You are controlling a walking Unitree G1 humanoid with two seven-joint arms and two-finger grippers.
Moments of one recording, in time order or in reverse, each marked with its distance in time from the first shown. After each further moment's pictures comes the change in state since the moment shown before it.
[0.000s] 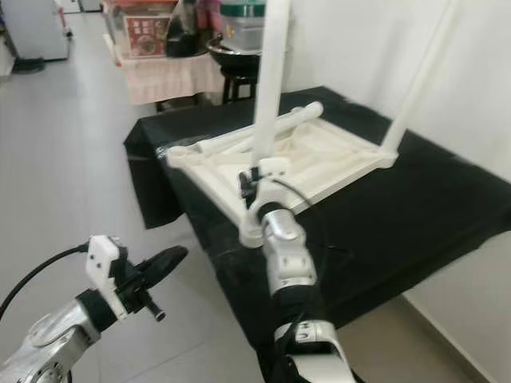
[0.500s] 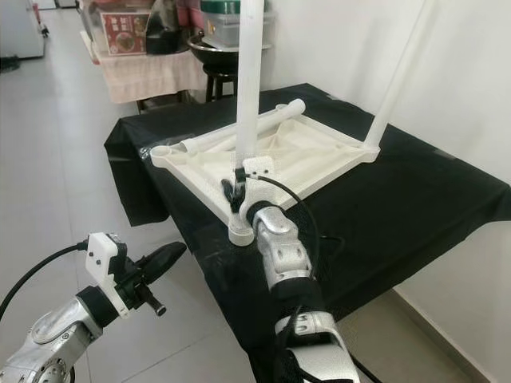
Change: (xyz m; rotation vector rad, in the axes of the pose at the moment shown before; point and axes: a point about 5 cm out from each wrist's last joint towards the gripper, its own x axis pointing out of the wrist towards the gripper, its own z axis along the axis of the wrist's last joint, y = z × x) left arm 0.003 0.000 0.002 -0.001 -0.022 0.009; right arm 0.001 0.002 0.001 0.004 0.083 0.175
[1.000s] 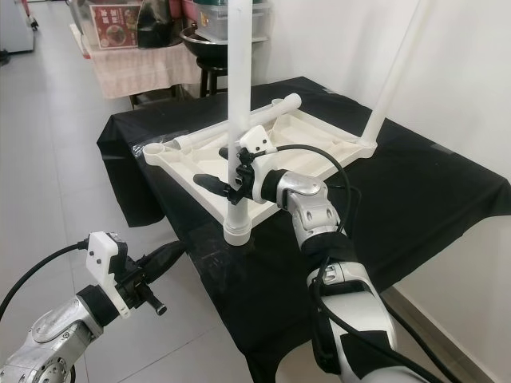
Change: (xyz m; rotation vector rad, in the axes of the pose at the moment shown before) left arm 0.000 0.000 0.000 0.000 -0.001 0.001; right arm 0.002 -0.015 0.053 -0.213 -0.064 0.608
